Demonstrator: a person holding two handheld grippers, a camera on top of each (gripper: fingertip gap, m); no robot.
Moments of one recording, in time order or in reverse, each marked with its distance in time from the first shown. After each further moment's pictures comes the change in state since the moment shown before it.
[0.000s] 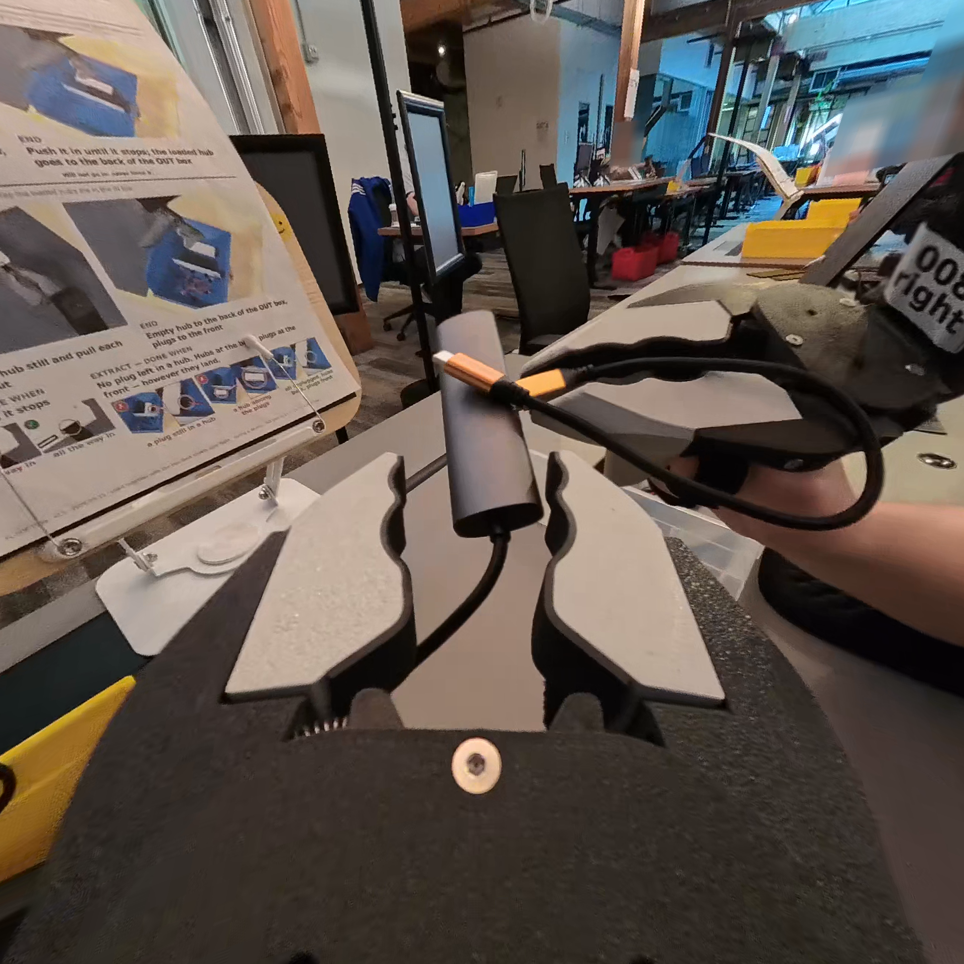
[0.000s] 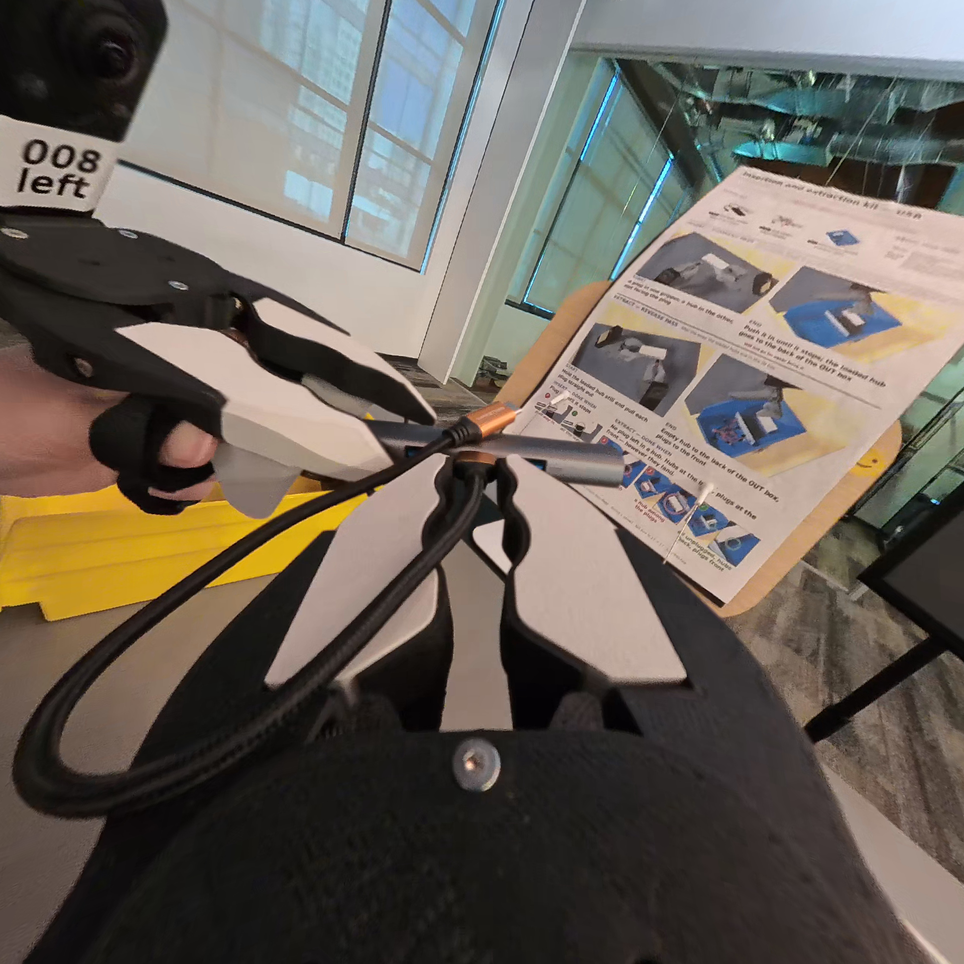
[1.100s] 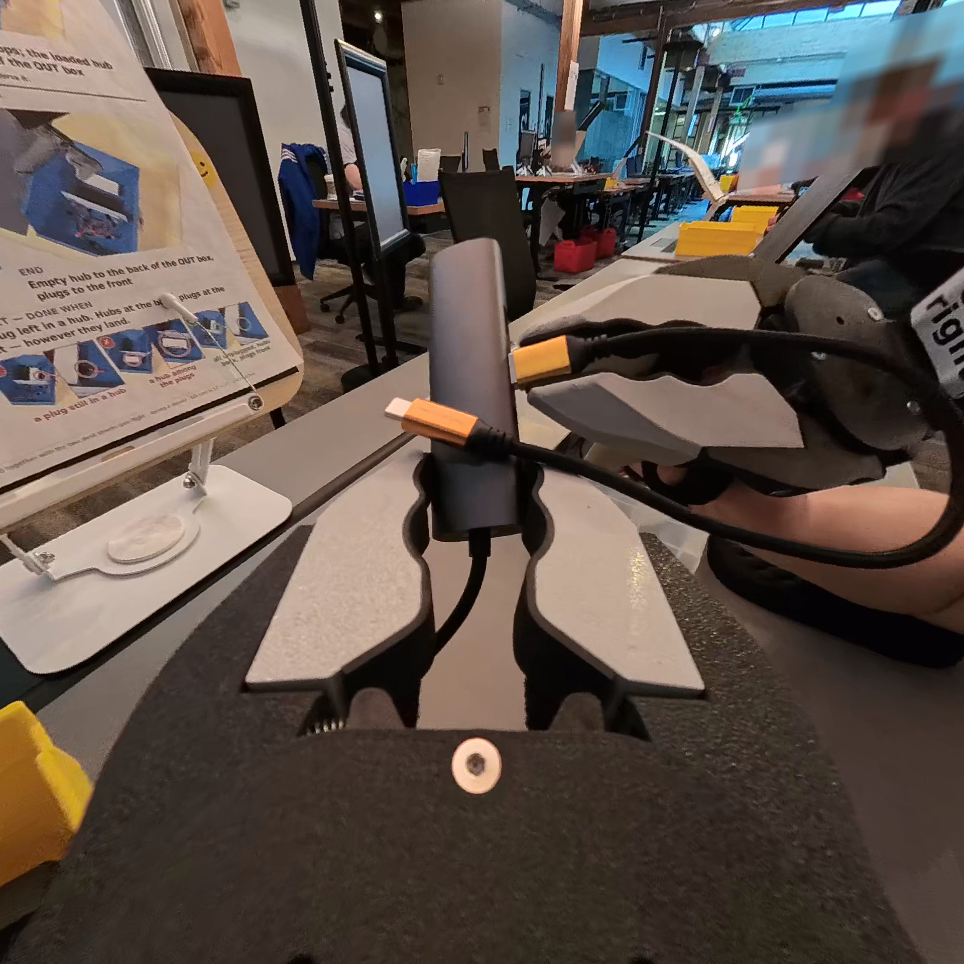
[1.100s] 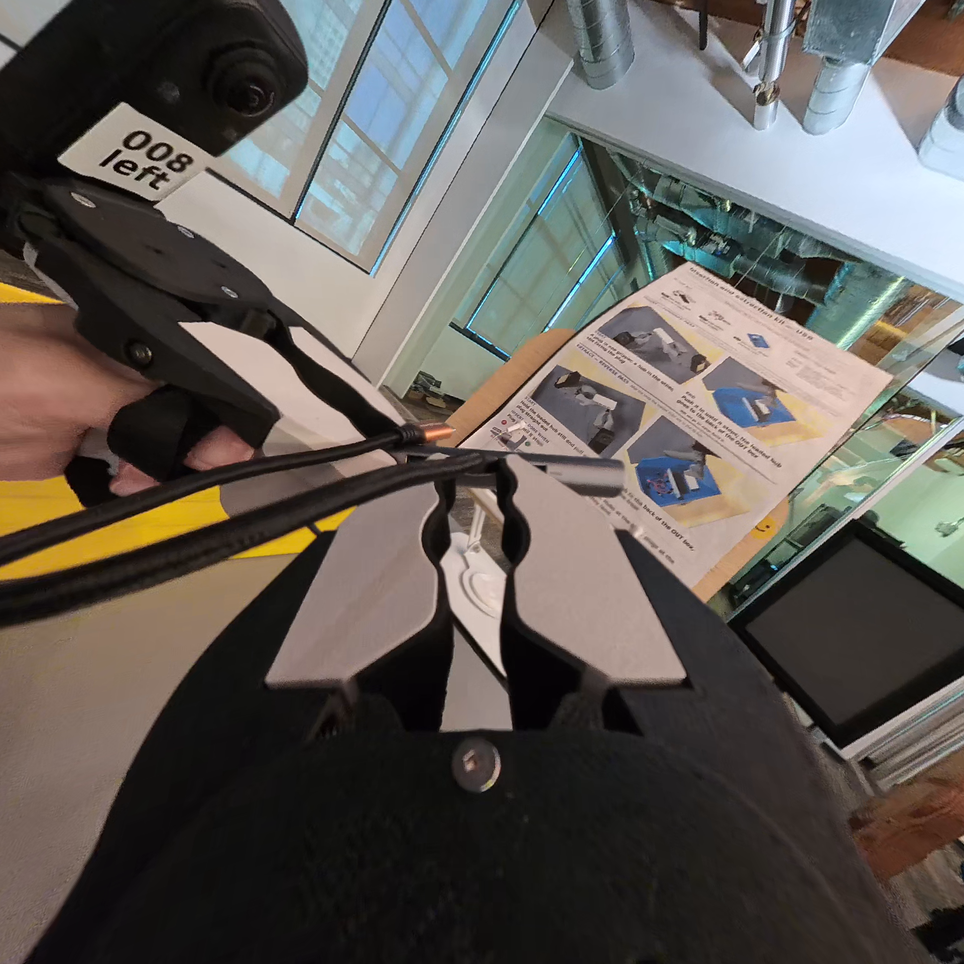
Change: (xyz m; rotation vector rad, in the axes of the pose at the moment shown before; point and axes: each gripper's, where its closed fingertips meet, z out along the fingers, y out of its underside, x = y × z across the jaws) left arm 0.008 0.018 0.008 -0.023 0.120 -0.066; right arm -0.009 -0.005 -0.001 0.049 0.092 -0.244
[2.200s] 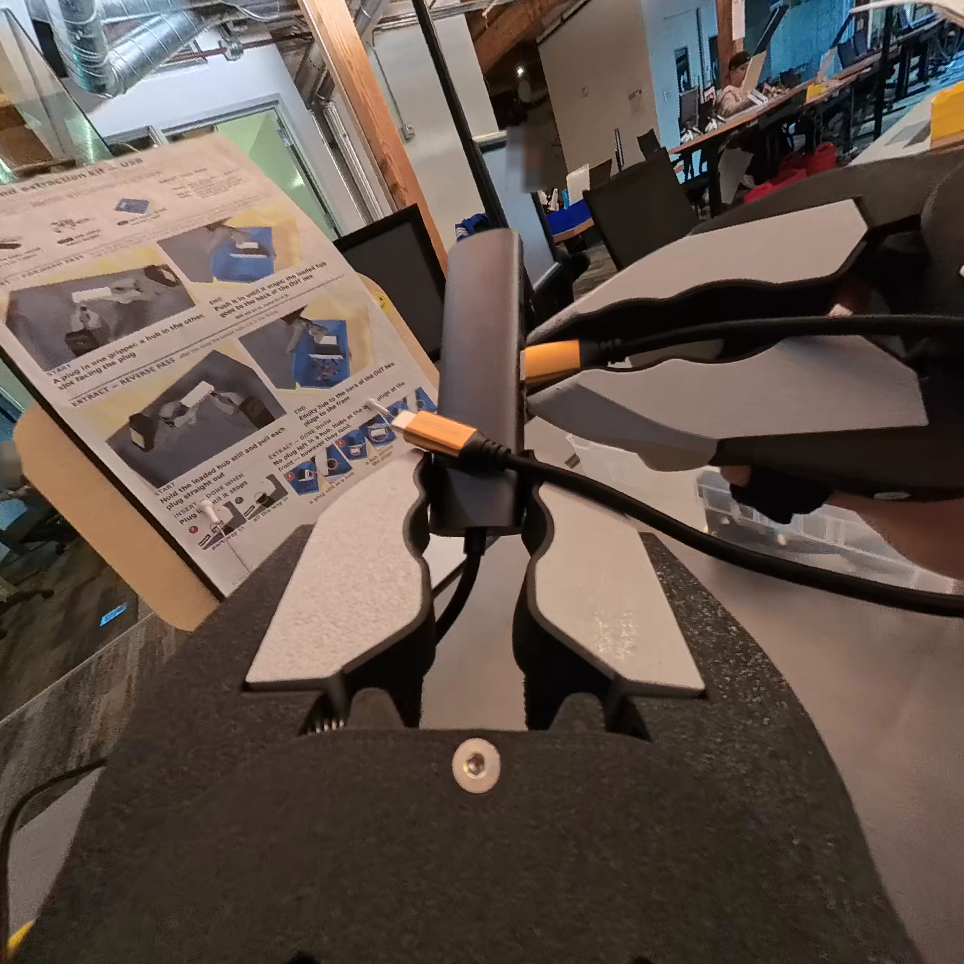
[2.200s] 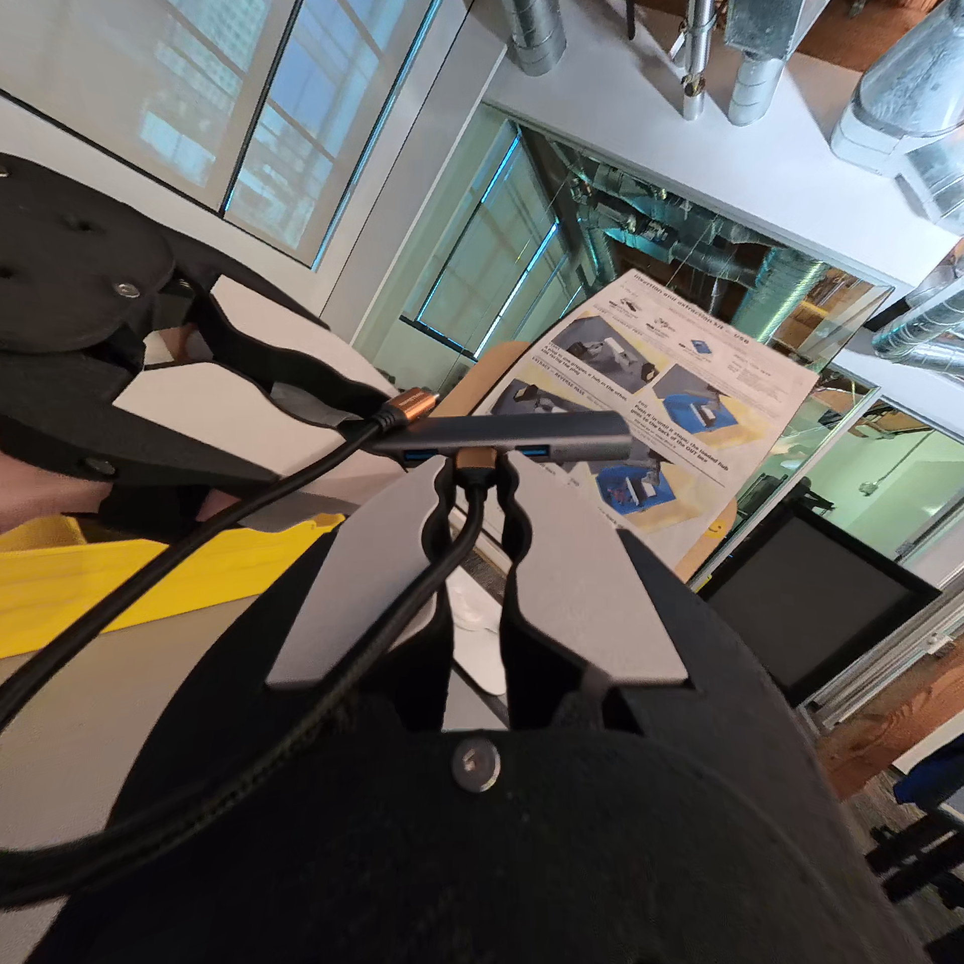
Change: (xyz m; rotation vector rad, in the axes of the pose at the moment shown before) left arm -0.017 -0.037 -0.015 0.036 -0.332 0.378; right arm 0.012 -0.024 0.015 -0.026 0.116 0.008
